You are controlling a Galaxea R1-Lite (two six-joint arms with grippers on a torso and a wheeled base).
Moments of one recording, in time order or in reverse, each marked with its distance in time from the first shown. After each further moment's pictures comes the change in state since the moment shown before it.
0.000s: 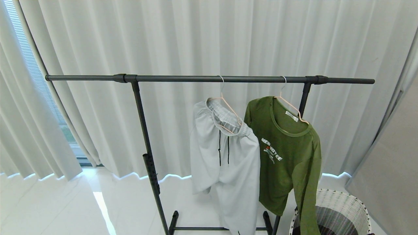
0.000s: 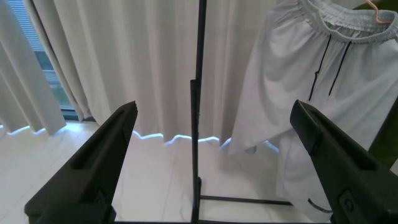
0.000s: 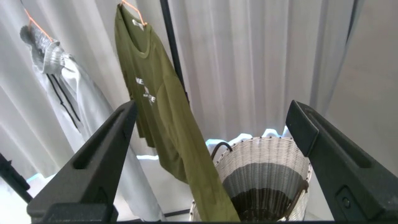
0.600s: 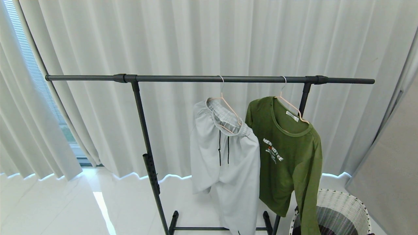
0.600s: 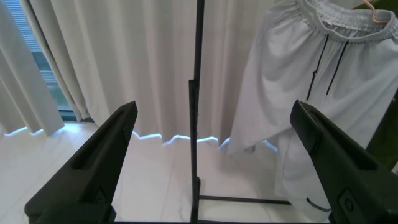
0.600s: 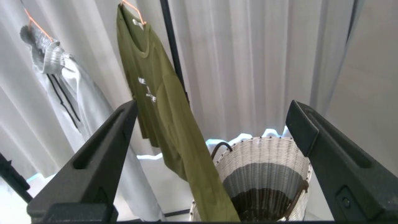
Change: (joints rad) left arm -0.009 0.000 0.000 0.000 0.000 0.000; right arm 0.000 0.000 0.000 0.000 0.000 0.000
